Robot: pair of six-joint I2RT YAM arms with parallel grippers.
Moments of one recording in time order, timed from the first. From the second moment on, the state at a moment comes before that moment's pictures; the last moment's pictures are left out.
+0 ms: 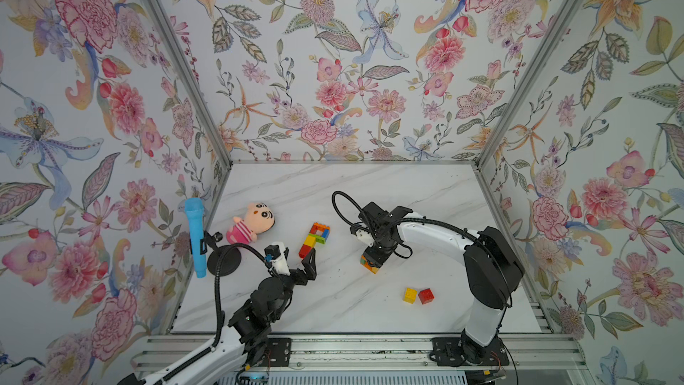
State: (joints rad) left arm -0.75 0.52 0.02 0.35 -0.46 -0.45; right arm 0.78 1.84 1.33 -0.92 -0.08 -0.14
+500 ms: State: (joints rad) left arm -0.67 0.65 0.05 0.30 -0.42 -0.44; right arm 0.77 1.62 1.25 -0.91 -0.05 -0.12
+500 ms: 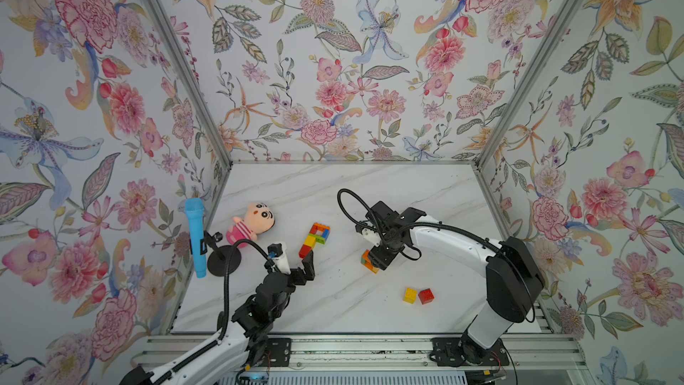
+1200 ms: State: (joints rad) left arm -0.54 0.63 0.13 0.24 -0.33 -0.41; right arm 0.48 1.04 0.83 -0.75 0.03 0.43
